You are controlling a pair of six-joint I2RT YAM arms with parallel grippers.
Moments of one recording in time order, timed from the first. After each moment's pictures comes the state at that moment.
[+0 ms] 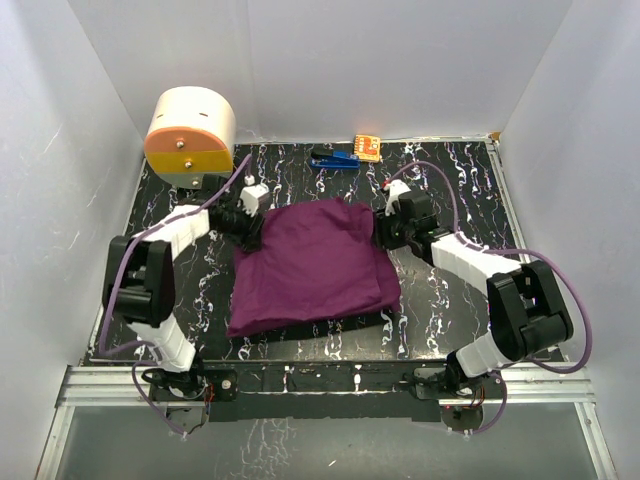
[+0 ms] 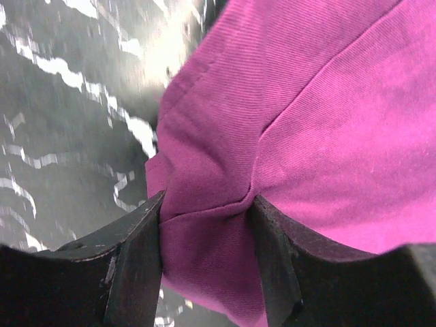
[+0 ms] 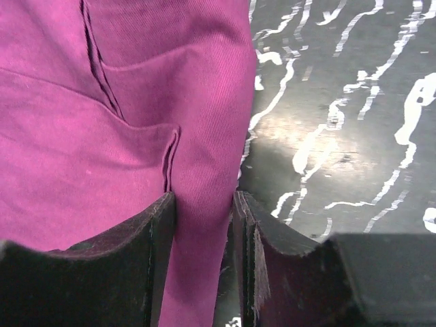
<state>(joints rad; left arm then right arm) -0.14 1.67 1.04 -0.48 0.48 0.46 0.36 1.50 0.84 -0.05 -0.17 0.09</state>
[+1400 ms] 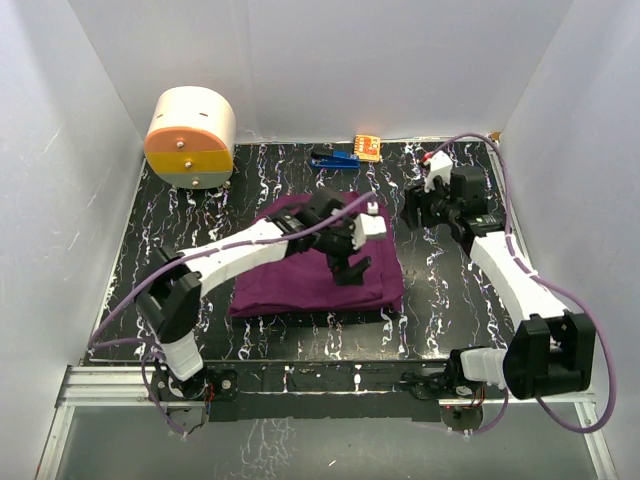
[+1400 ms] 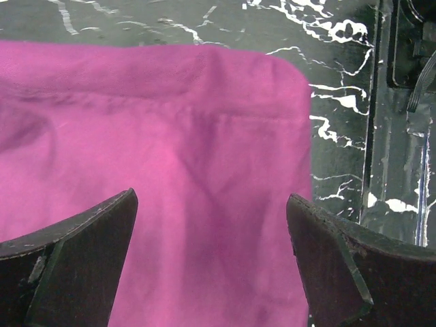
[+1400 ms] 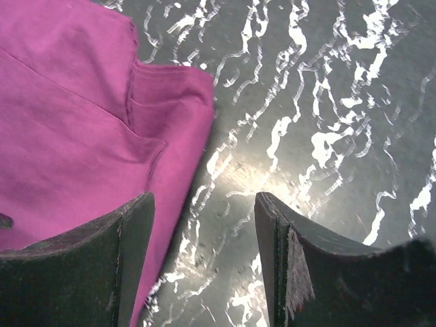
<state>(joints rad) -0.81 1.72 1.34 -0.44 0.56 0.38 0.12 1.30 1.00 -0.30 -0.30 -0.13</state>
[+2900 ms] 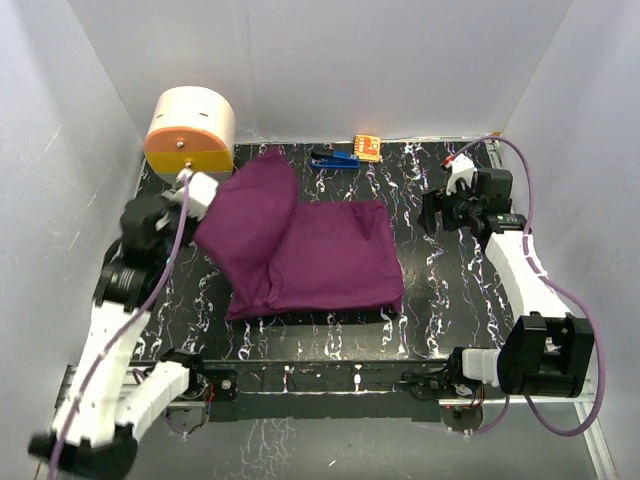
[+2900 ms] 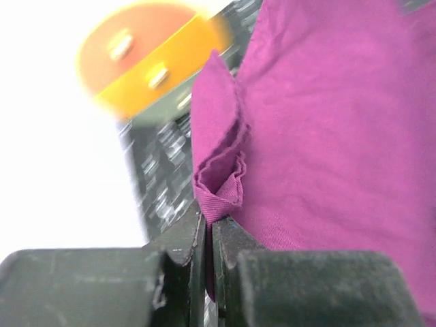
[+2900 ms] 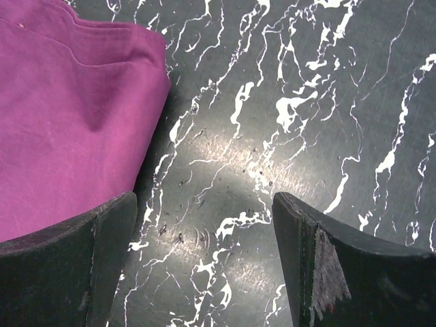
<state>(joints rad) -0.28 0.93 1.13 -0.62 -0.01 0.48 -0.08 1.26 0.98 -0.40 -0.41 -0.25</state>
